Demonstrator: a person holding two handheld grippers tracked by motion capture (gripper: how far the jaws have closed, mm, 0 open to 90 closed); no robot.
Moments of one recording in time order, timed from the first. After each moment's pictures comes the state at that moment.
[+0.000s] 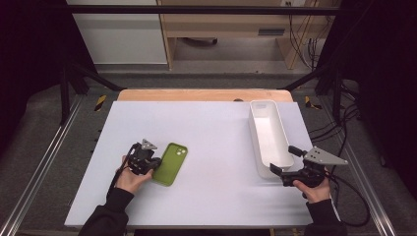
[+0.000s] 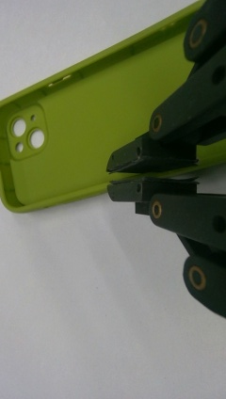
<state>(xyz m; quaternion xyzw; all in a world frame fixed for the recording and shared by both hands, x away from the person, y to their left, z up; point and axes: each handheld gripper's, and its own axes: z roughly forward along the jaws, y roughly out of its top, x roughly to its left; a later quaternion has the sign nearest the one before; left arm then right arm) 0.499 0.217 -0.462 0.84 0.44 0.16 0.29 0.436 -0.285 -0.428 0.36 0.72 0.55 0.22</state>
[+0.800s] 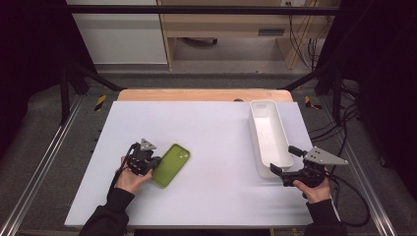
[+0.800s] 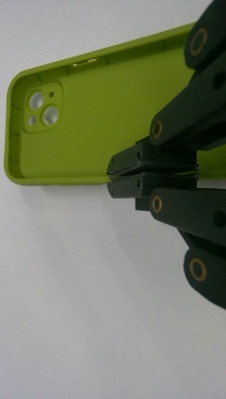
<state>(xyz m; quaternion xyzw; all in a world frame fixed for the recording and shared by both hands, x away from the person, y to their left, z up) 0.494 0.217 -0.456 0.83 0.43 0.17 0.30 0.436 -0.285 -0.428 0.36 0.72 0.55 0.22</state>
